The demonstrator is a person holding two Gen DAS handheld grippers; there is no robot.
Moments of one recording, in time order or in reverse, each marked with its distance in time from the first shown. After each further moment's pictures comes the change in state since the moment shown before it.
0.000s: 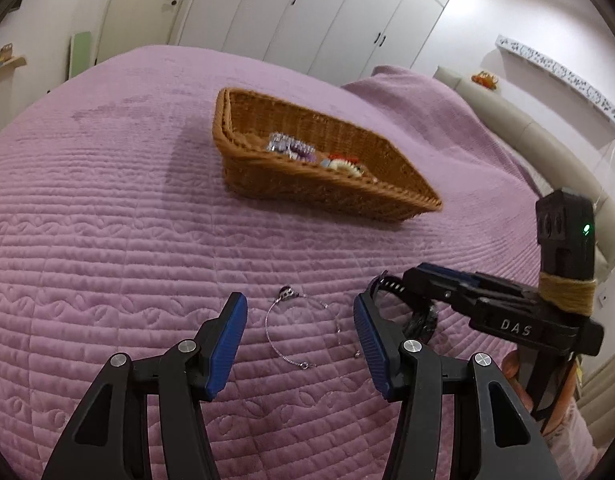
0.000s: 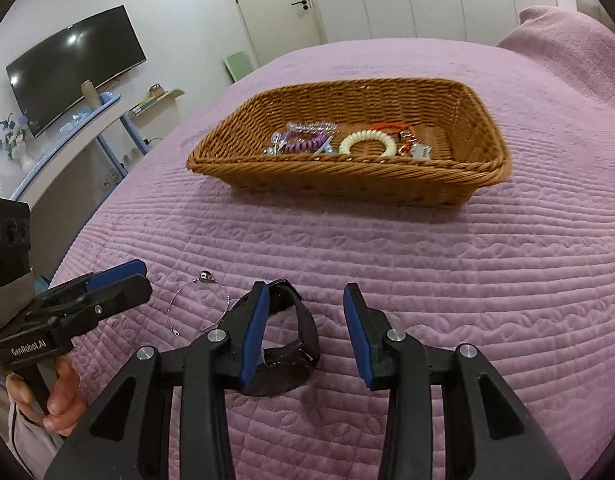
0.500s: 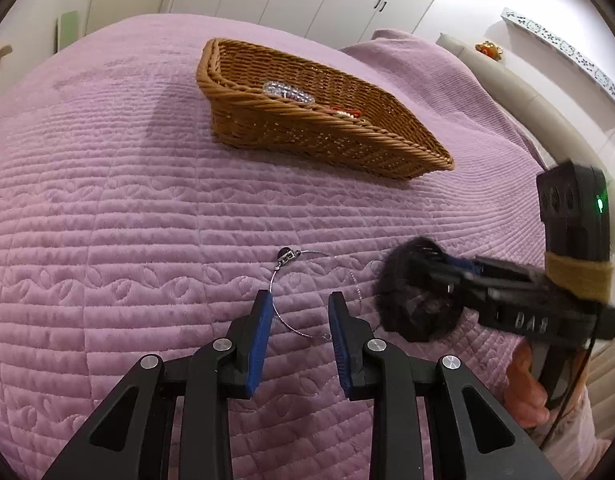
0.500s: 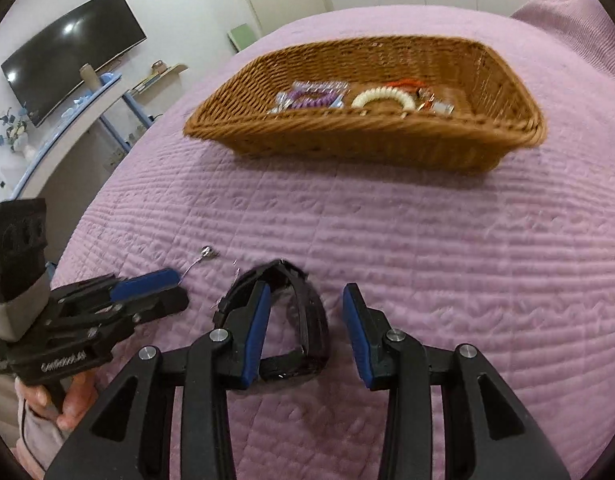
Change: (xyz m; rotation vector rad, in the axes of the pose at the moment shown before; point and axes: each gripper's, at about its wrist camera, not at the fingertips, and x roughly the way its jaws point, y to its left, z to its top) left arm 0.029 0.000 -0.007 0.005 0.135 -0.013; right arm 0.021 -0.002 -0.008 0.023 0.122 0.049
